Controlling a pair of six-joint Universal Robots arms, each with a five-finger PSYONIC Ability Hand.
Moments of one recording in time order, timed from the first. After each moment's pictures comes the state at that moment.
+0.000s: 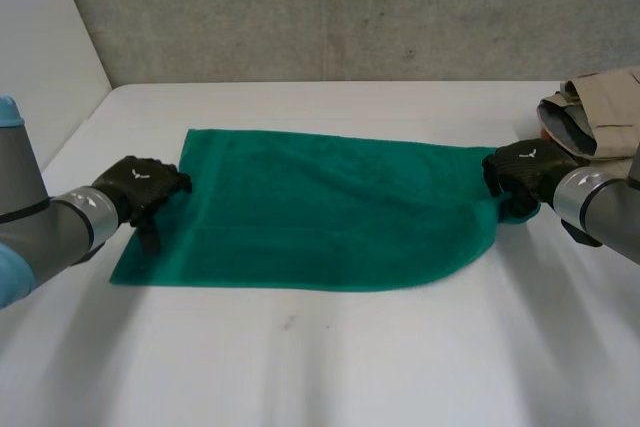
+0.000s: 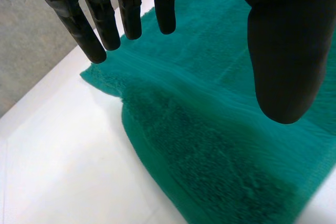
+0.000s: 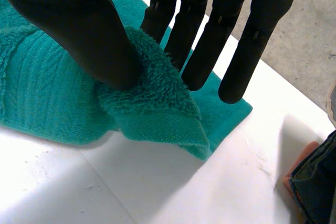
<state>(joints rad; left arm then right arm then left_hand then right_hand) 4.58 -2.05 -1.46 3.02 -1.32 3.74 1.69 -0.99 1.28 0.16 1.23 2.62 0.31 0.31 0.31 0.32 0.14 1.13 1.18 1.19 1.20 0.99</state>
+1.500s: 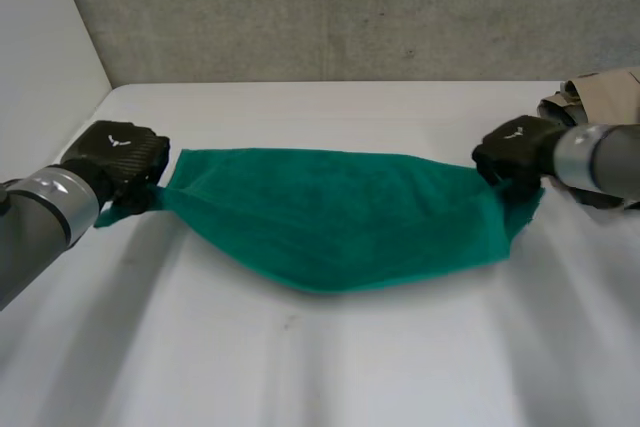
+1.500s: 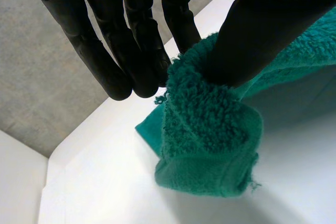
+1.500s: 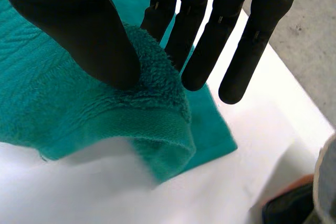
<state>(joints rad) 4.52 -1.77 -1.59 3.06 -1.39 3.64 1.74 -0.89 0.86 0.64 1.22 2.34 1.16 1.19 1.18 1.19 0.98 1.13 1.18 1.19 1.20 0.99</state>
